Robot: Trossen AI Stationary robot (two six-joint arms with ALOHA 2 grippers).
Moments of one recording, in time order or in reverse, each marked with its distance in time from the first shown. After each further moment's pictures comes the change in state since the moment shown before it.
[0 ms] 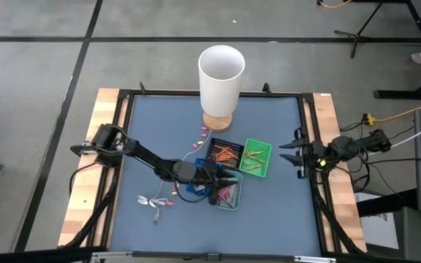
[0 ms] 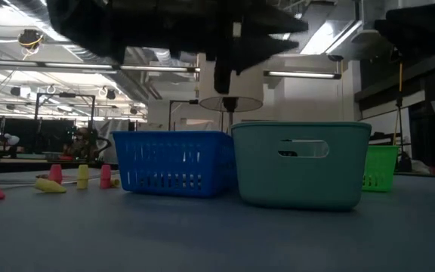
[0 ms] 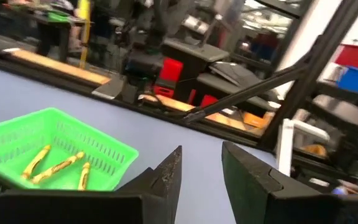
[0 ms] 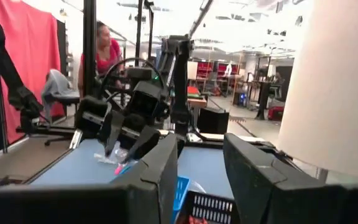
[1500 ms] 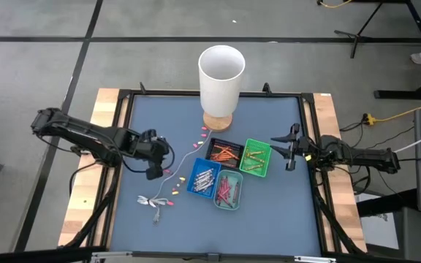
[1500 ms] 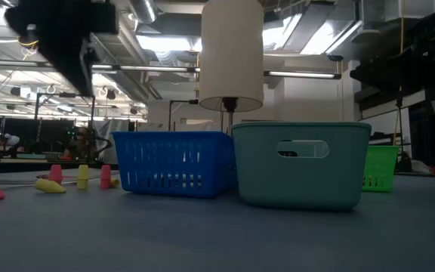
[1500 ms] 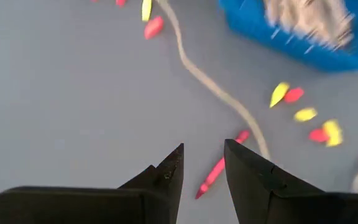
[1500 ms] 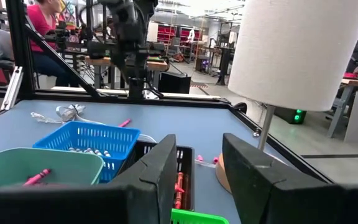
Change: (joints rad) left arm 0.070 -0.817 -0.075 -1.877 0.005 -0.034; right arm -0.372 0.001 -0.108 -0.040 -0.172 0.027
